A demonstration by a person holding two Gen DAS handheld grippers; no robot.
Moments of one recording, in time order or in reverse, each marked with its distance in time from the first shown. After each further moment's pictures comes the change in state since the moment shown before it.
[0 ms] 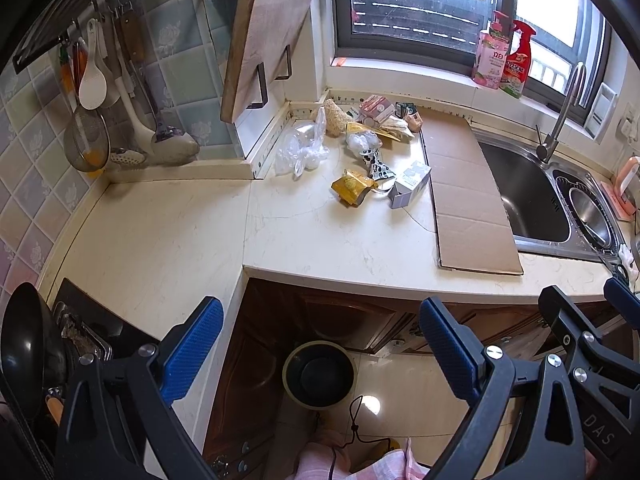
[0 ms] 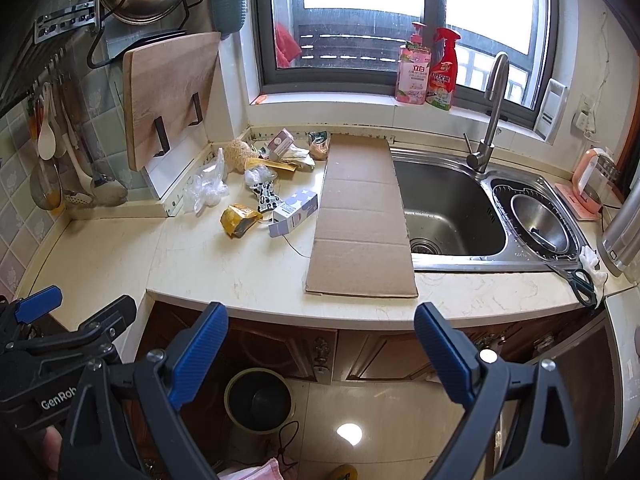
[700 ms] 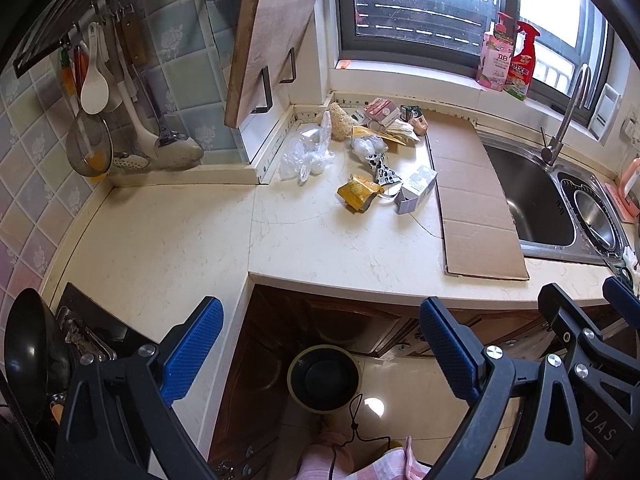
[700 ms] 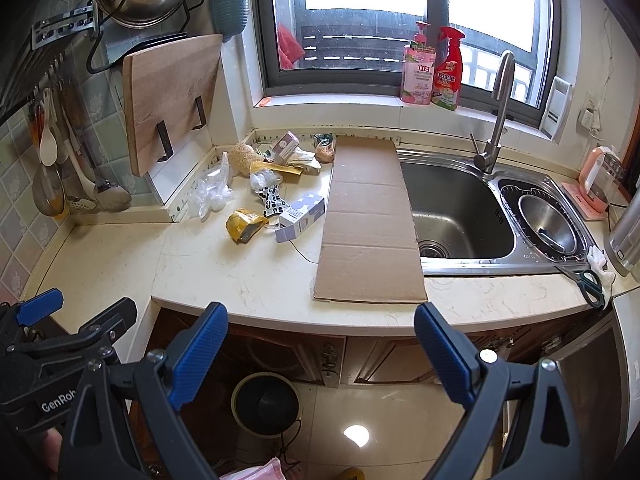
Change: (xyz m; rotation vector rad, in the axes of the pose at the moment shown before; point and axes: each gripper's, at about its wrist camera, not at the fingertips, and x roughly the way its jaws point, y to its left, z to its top) left arm 0.004 0.007 0.011 0.007 -0.002 0.009; right arm 0.007 0.004 0.008 0.010 -0.003 0.021
